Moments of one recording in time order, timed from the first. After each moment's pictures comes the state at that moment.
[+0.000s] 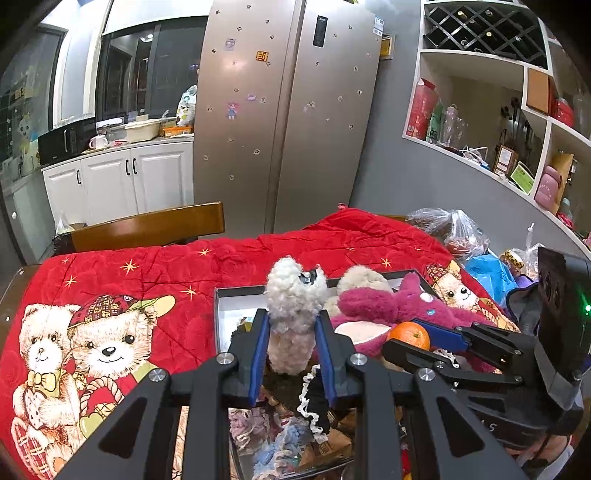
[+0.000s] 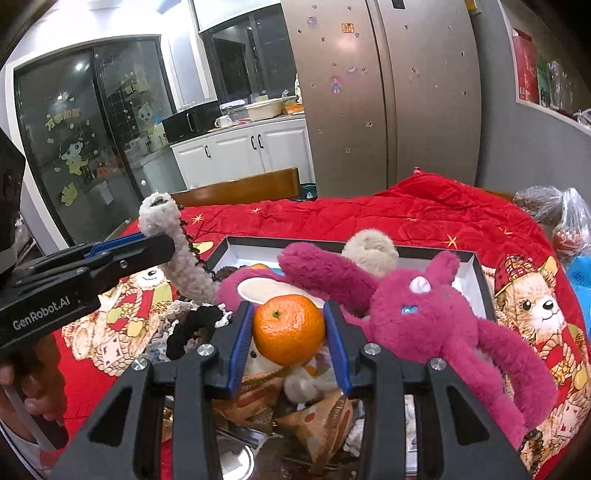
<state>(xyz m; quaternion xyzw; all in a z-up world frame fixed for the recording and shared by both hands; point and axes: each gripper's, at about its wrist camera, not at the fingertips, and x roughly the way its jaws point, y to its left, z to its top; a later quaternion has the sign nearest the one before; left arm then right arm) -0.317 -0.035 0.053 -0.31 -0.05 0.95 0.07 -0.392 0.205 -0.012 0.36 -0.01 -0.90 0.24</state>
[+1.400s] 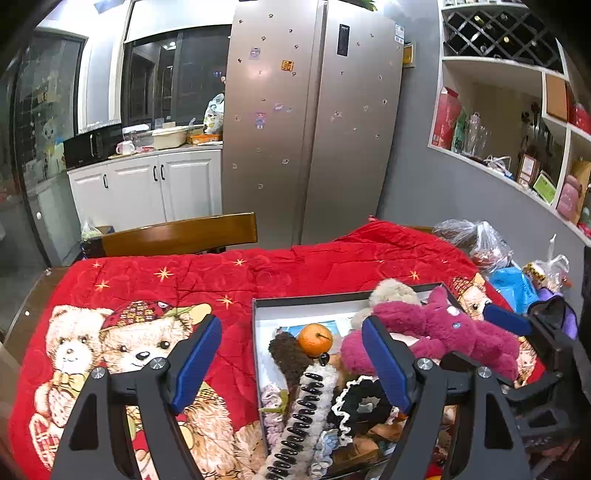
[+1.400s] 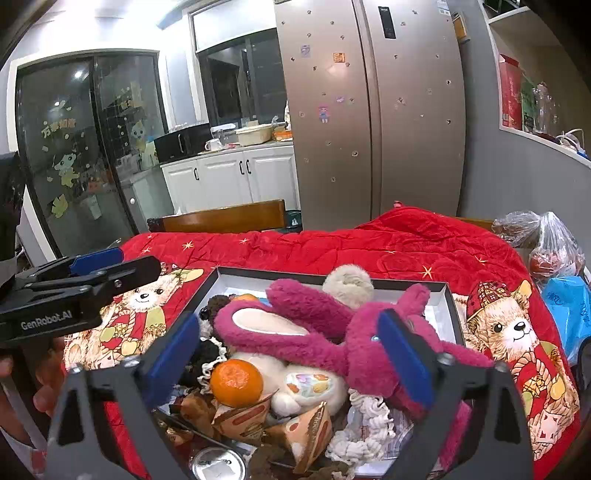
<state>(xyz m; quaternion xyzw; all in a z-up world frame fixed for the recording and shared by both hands) -0.311 -0.048 0.065 -0.30 -0.04 0.95 0.01 -0.371 0.206 0.019 0.30 0.01 -0.93 0.22</state>
